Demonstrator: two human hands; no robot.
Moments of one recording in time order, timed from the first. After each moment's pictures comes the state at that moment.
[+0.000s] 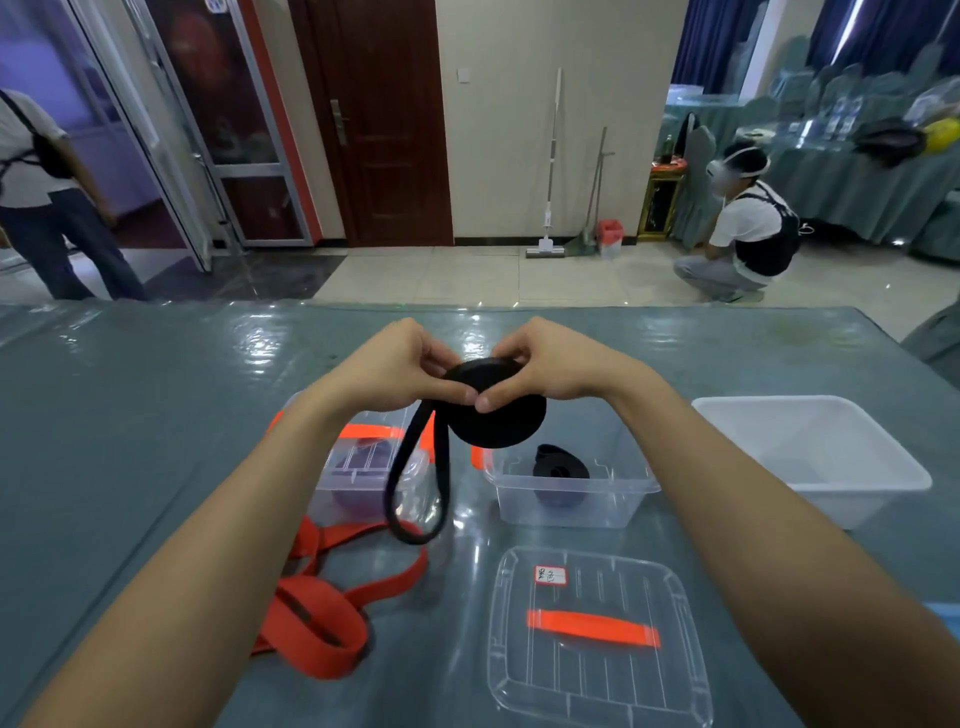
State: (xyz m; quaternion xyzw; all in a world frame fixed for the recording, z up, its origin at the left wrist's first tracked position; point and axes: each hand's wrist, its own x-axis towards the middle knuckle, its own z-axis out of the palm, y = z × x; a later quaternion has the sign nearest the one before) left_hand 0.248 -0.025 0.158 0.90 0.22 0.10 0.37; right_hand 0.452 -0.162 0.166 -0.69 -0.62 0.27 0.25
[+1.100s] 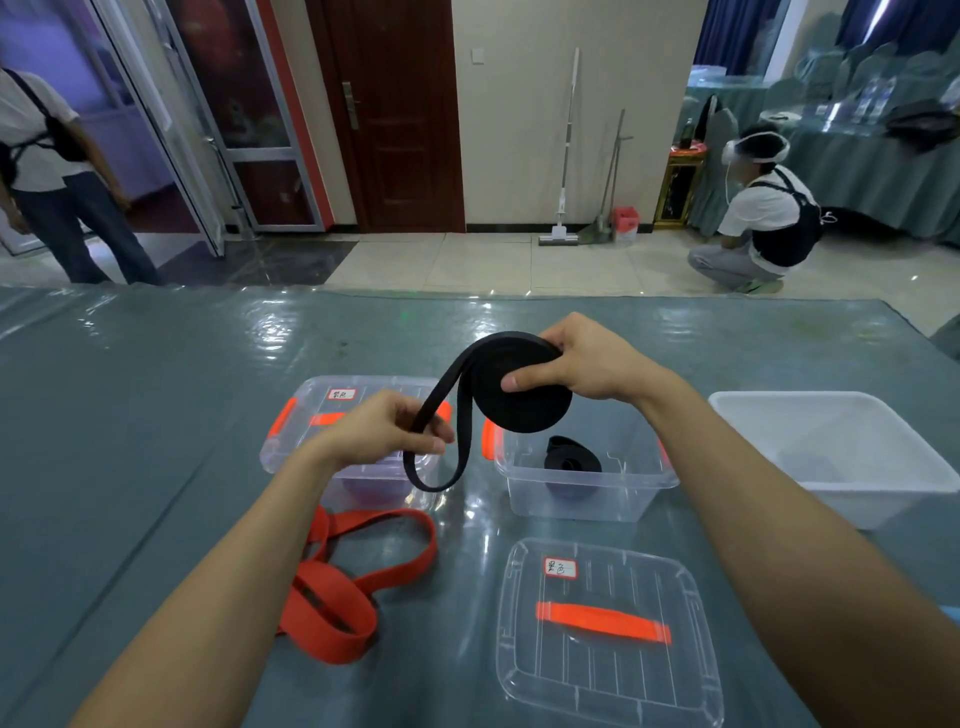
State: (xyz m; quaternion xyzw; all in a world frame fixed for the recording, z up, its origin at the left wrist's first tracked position) left_hand 0.210 0.005 0.053 0.81 0.28 0.07 0.51; right_hand 0.467 -0.164 0.146 -0.70 -0.57 0.27 0.33
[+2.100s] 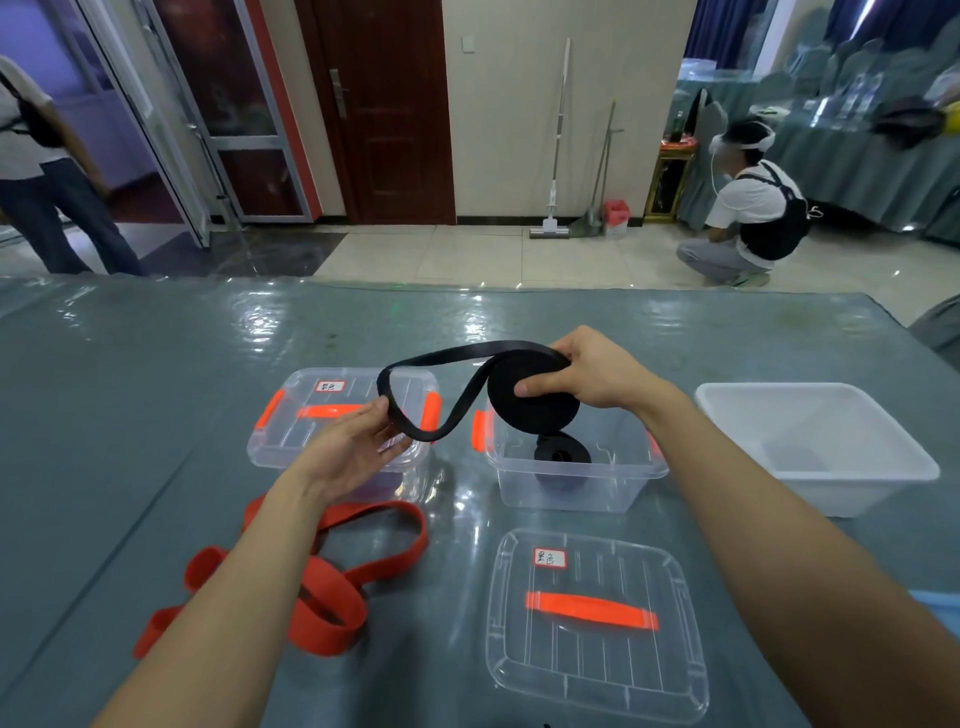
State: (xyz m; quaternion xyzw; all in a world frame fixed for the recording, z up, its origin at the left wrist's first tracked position) left_hand 0.193 0.012 -0.016 0.42 0.28 0.25 0.83; right_hand 0.493 -0.167 0.104 -0.72 -0.53 0.28 0.34
